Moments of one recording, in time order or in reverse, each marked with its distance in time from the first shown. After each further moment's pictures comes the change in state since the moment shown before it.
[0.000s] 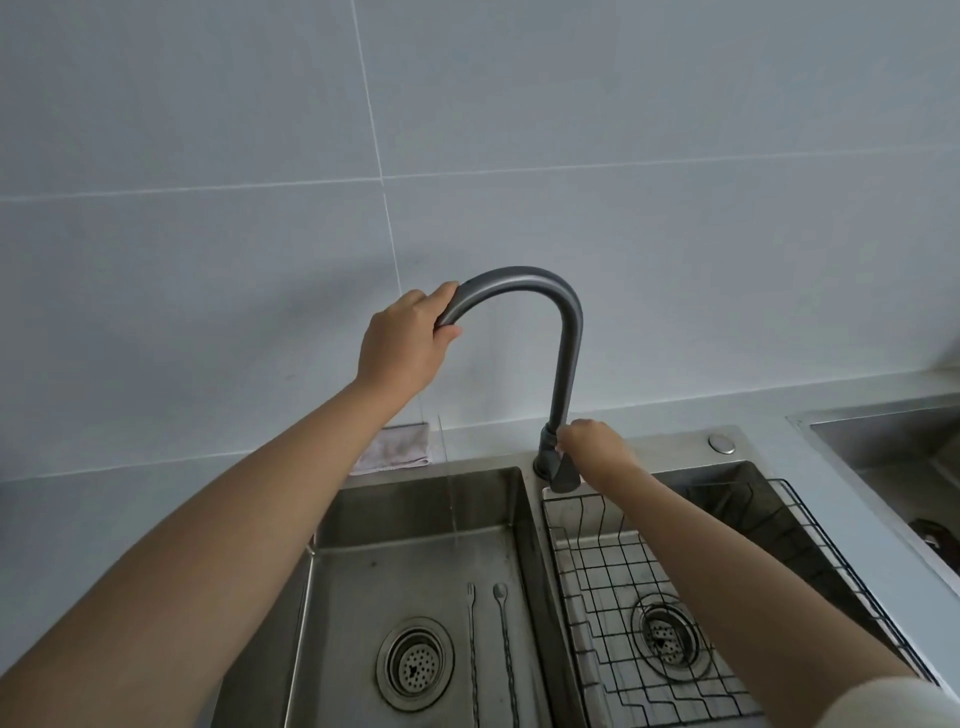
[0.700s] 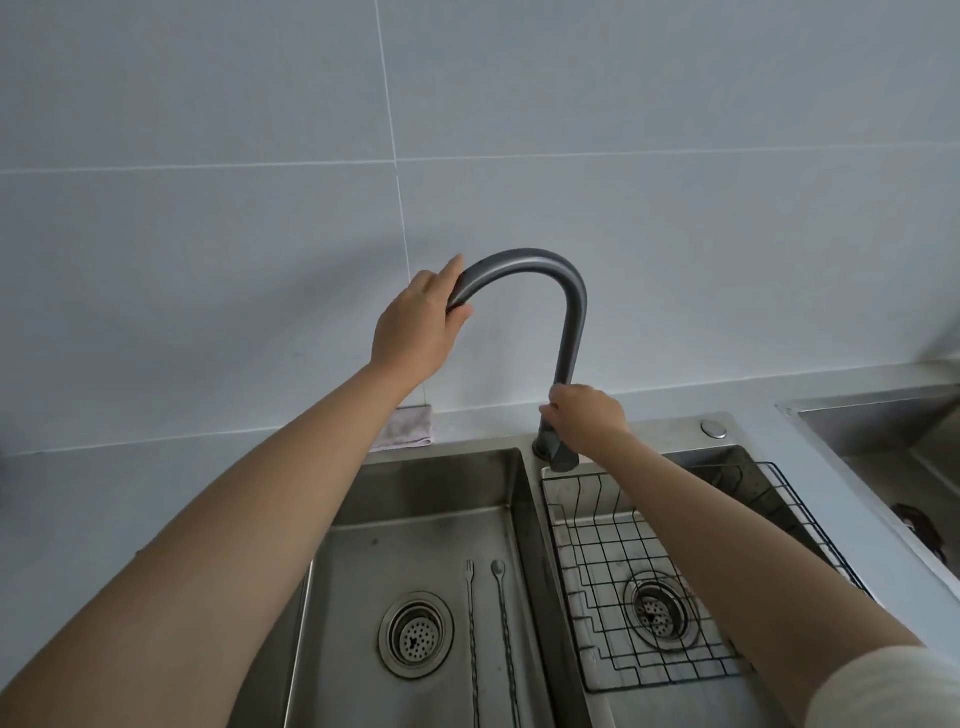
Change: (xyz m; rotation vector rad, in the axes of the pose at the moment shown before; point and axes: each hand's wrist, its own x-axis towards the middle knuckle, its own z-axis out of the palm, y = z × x) left_hand -0.014 0.004 -0.005 -0.077 -0.058 -0.038; right_hand -0.012 -0.021 -0.016 0.037 0.166 0.041
